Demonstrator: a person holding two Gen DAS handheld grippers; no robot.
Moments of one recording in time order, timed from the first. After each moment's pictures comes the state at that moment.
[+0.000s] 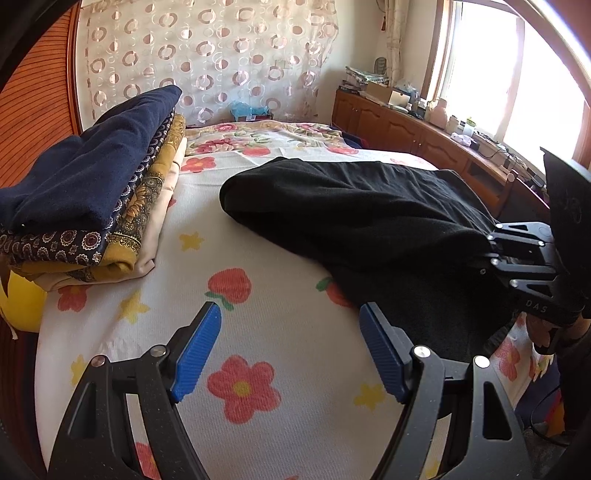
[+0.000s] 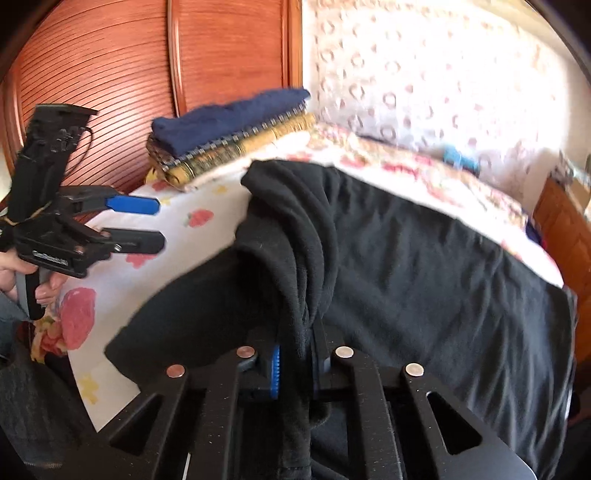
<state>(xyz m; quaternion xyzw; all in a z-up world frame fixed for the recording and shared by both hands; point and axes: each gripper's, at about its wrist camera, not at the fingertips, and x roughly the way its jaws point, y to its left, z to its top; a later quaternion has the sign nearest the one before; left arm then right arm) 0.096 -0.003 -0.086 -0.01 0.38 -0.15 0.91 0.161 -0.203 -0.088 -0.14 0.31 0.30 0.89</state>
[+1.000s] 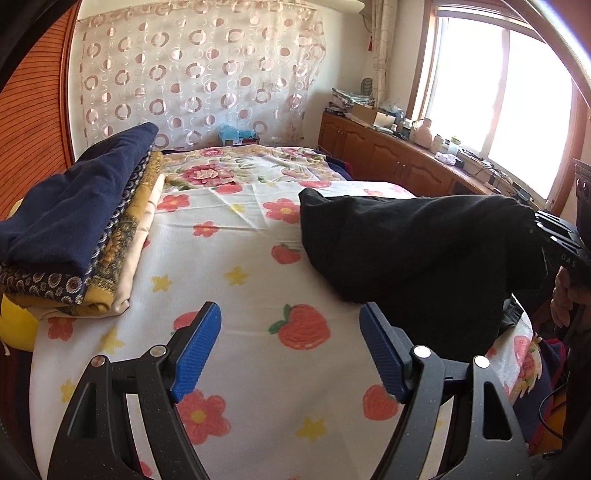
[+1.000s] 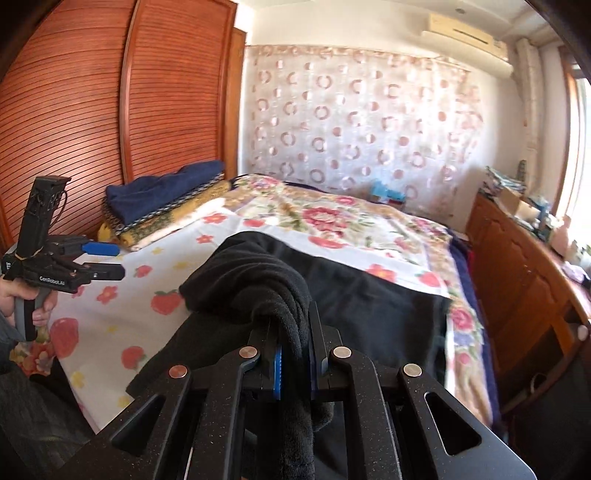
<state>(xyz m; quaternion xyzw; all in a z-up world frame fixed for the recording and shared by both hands) 0.099 -0.031 -0.060 -0.02 0.34 -0.17 0.92 0.081 -0.316 -0.025 -0.11 0.23 0.19 0.95</state>
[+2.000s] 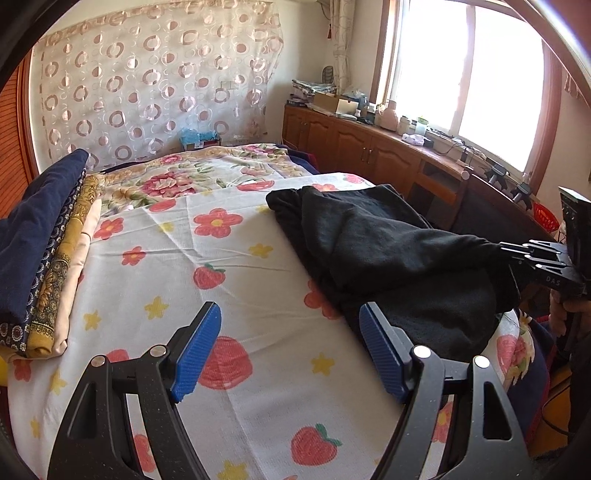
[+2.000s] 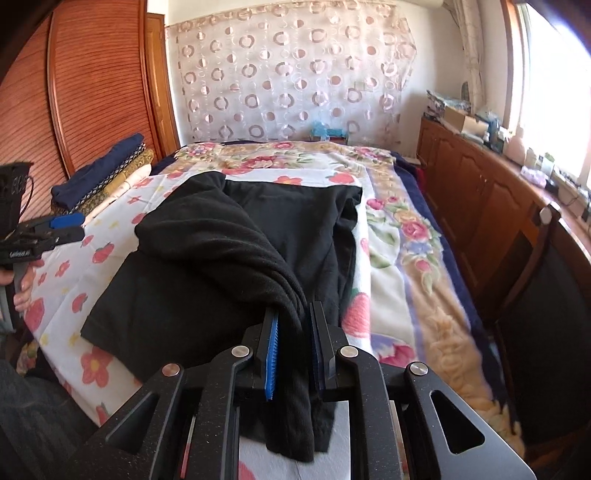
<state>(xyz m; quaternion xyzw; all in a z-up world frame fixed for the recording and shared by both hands) 0.112 -0.100 -0.052 0.02 0.34 -0.22 0.91 0.043 -0.348 -0.041 -0.04 0.33 0.10 0.94</state>
